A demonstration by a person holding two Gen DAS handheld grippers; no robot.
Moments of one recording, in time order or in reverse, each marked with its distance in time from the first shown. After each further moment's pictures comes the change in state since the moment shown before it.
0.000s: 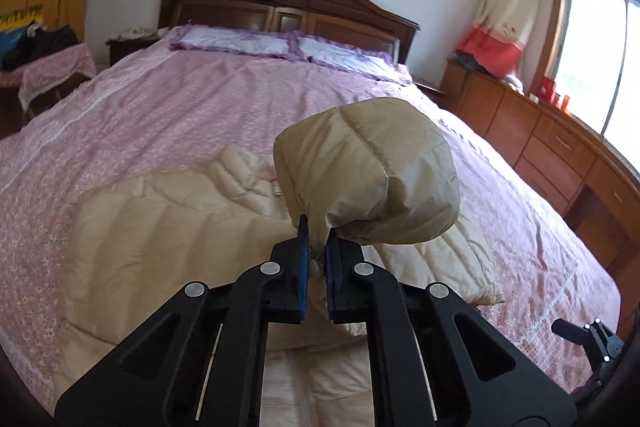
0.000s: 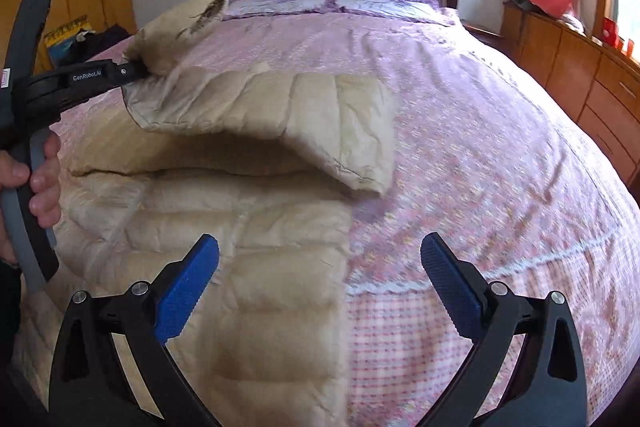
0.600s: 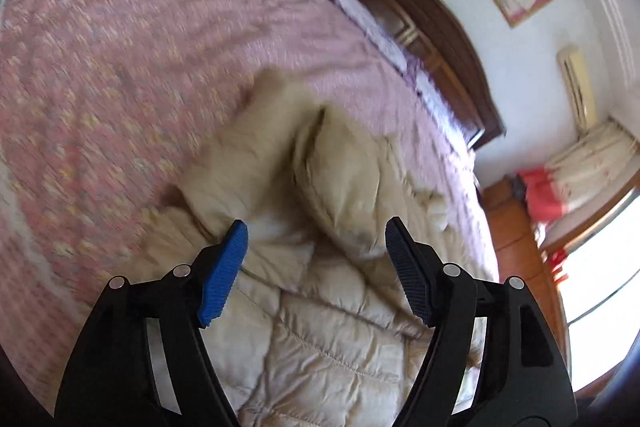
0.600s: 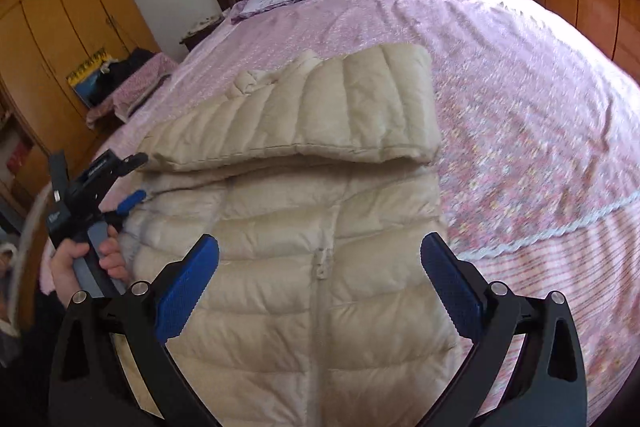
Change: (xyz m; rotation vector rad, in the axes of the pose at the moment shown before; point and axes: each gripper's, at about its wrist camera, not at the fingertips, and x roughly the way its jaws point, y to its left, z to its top) left arm -0.016 0.180 -0.073 -0.675 -0.032 0.051; right arm -0.004 0.021 0.005 0.187 0.095 0.210
